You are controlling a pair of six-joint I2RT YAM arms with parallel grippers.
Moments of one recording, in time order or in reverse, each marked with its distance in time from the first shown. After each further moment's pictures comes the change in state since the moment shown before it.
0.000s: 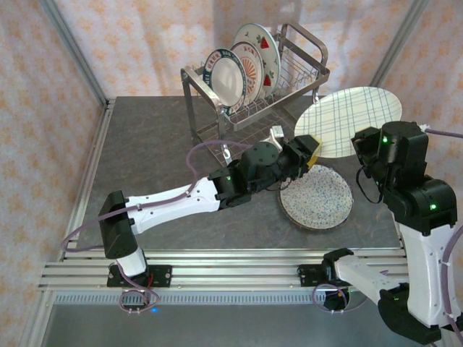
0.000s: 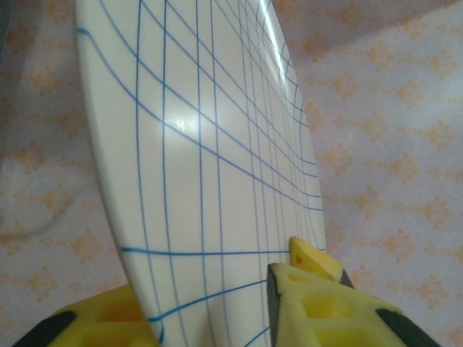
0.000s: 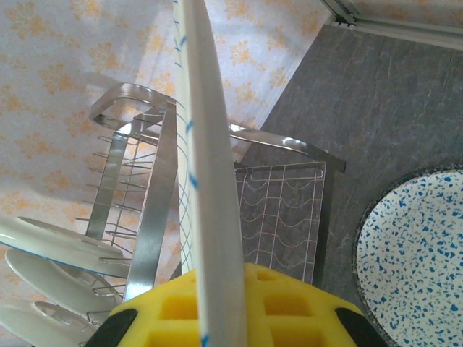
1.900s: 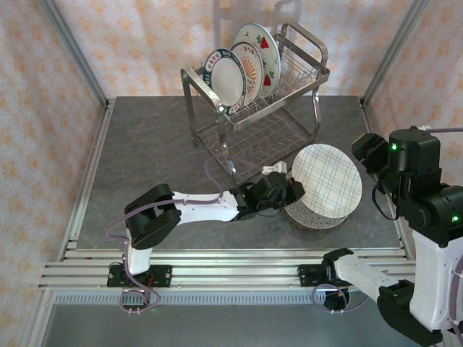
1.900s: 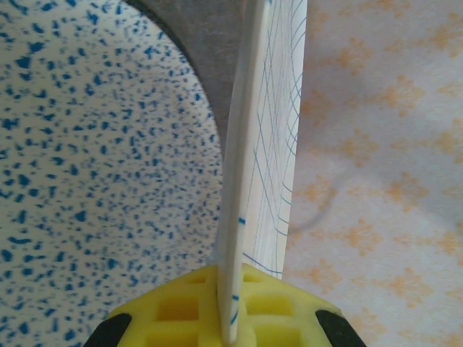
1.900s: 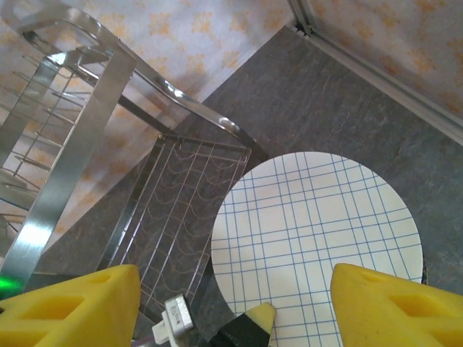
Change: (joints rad) left arm 0.027 0.208 -0.295 0.099 0.103 0.394; right arm 0.000 0.046 0.180 -0.311 -0.006 -0.299
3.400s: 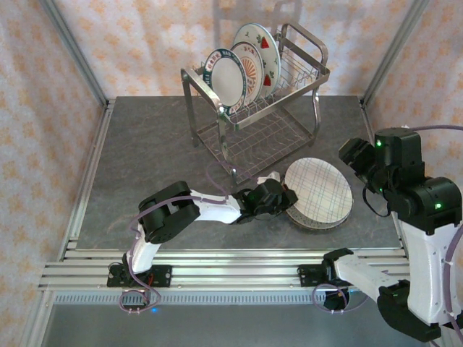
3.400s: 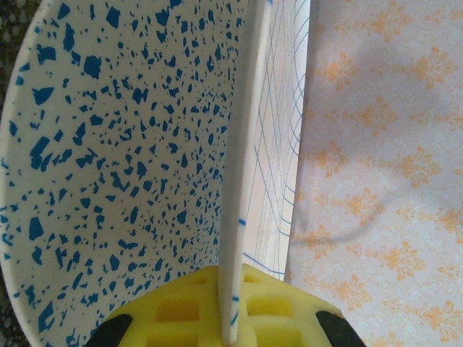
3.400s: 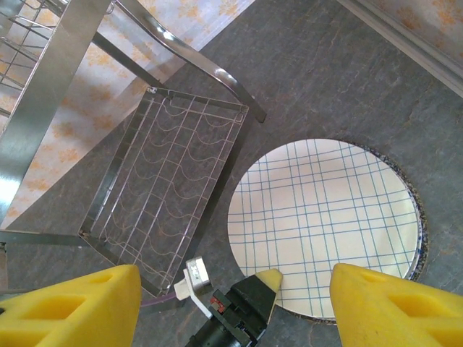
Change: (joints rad) left arm 0.034 0.124 -0.084 0.153 0.072 -0.144; right arm 0.000 -0.001 -0.107 0.017 -0.085 -0.019
